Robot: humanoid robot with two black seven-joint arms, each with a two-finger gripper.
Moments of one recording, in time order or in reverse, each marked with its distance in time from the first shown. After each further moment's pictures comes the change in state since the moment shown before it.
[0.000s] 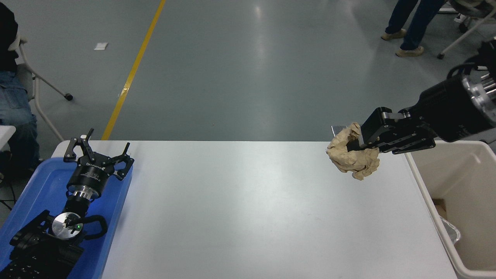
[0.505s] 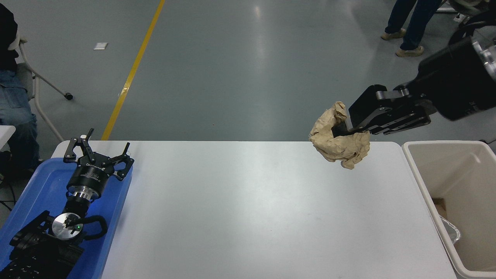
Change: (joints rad) left arm 0.000 0.000 0.000 0.000 -0.001 0.000 0.000; right arm 0.030 0.000 0.019 -0.025 -0.051 0.032 -0.010
